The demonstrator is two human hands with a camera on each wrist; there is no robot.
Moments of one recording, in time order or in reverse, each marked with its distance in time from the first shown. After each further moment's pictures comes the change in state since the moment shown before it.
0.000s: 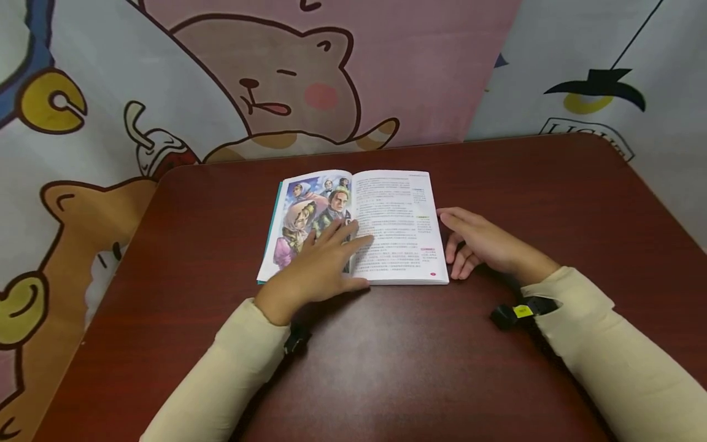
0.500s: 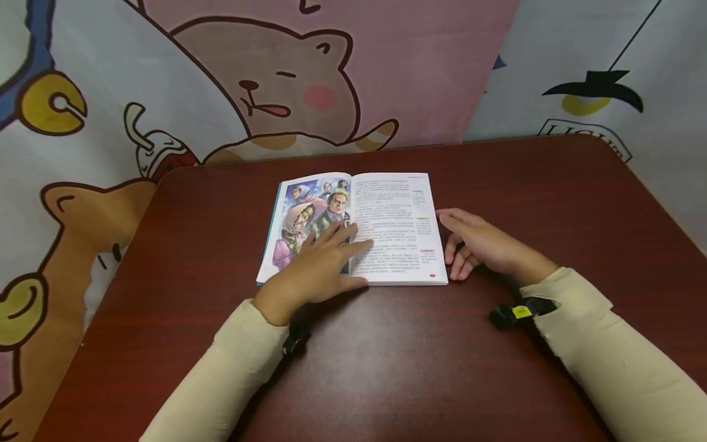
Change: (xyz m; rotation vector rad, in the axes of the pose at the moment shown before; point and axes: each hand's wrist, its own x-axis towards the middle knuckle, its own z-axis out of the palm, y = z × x) left_hand -0.002 -0.003 -0.002 -0.011 -0.011 0.022; right_hand 0.000 -0.003 0.000 -0.003 0.004 0.008
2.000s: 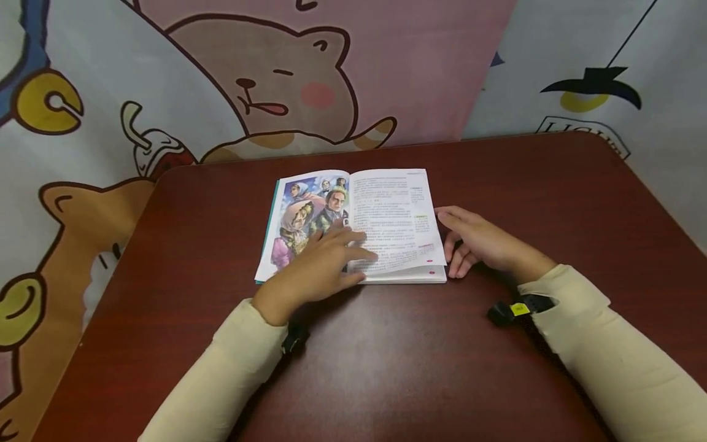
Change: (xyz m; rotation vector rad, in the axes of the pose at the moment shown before) left_hand 0.003 0.003 0.002 0.034 0.086 0.117; right_hand 0.001 0.001 -0.001 0.020 -0.007 -0.004
